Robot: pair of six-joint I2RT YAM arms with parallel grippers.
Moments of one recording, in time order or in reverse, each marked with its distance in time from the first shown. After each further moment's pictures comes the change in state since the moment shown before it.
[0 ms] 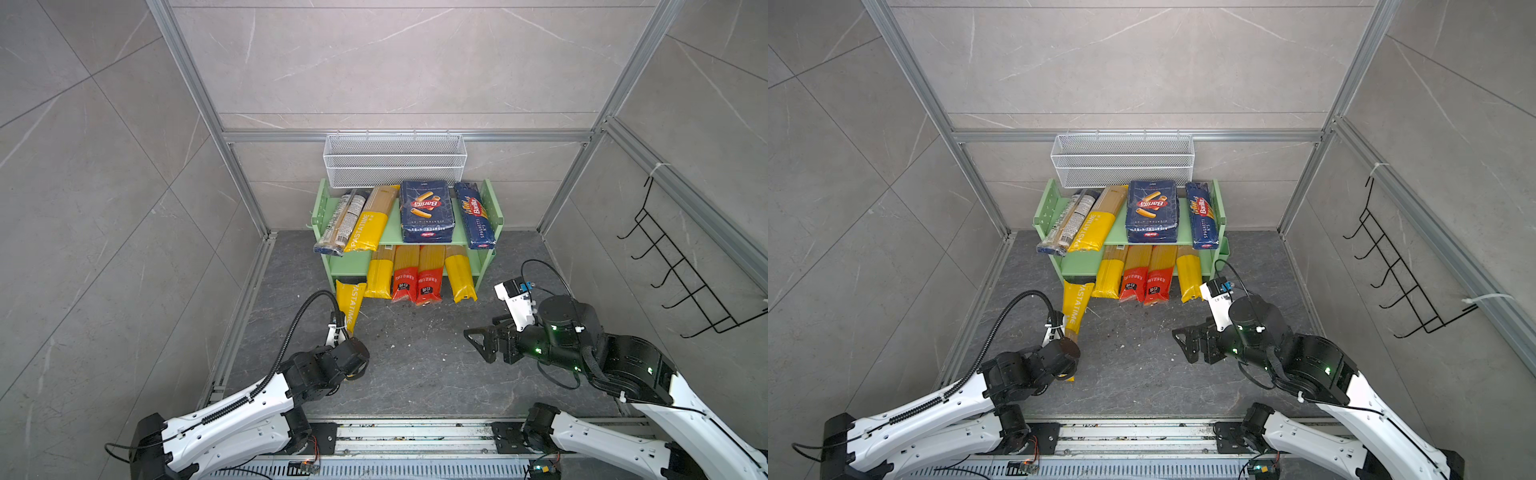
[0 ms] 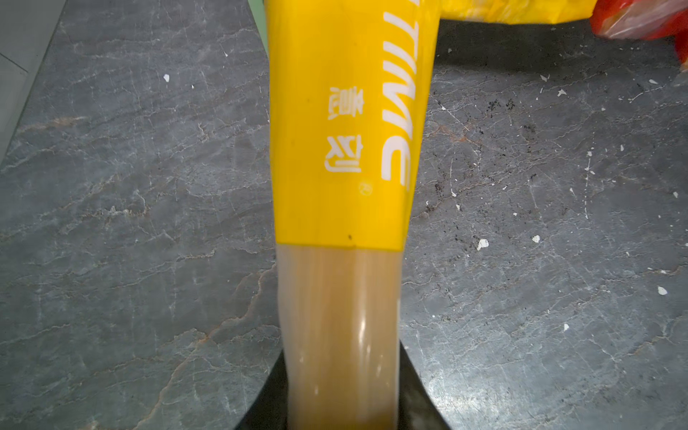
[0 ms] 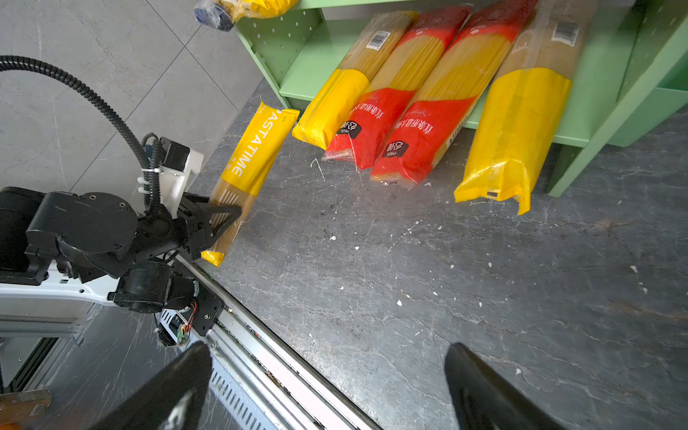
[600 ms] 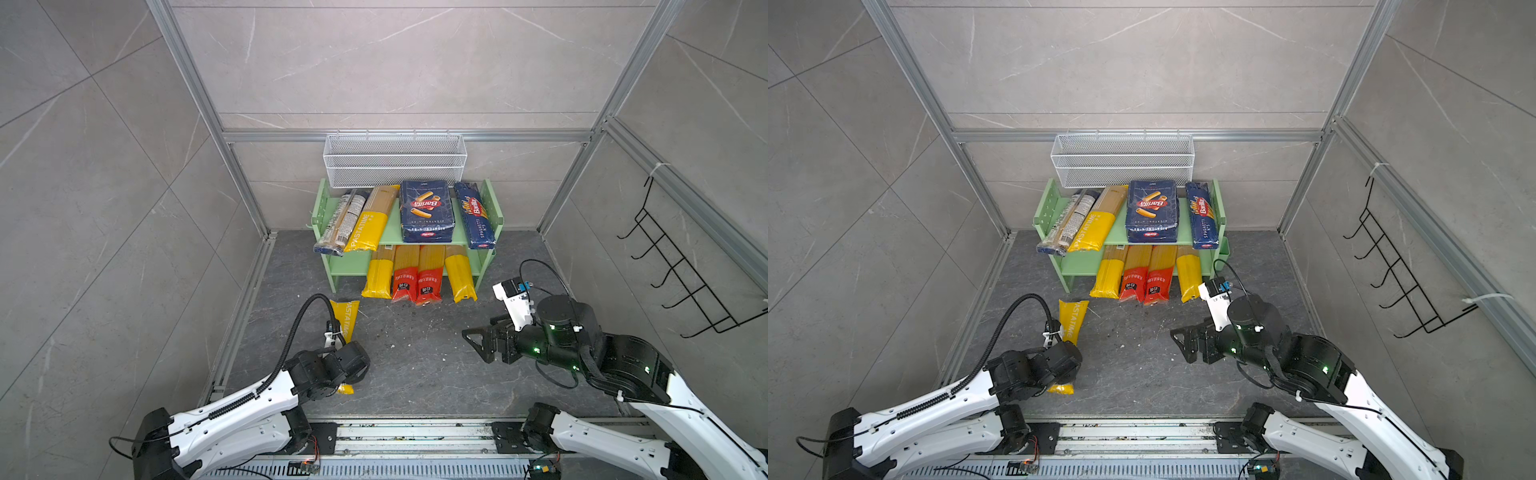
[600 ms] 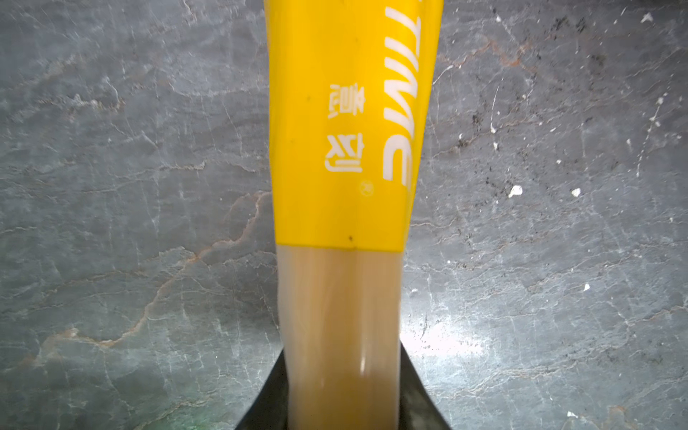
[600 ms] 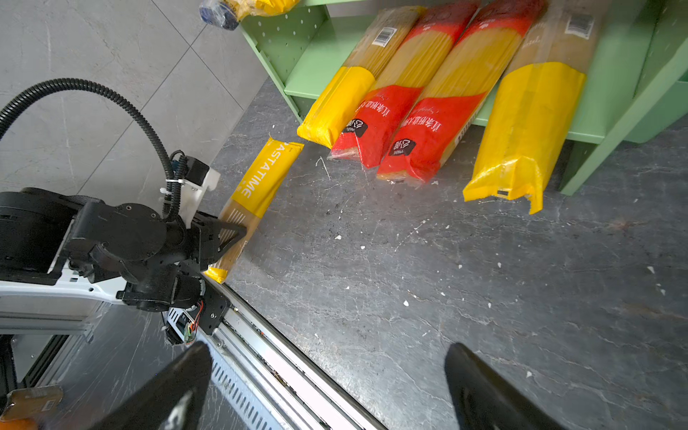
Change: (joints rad) left arm -0.001 0.024 -0.003 -0.145 0.140 -0.208; right arm 0.000 -0.010 -0.016 0.011 -0.019 0.008
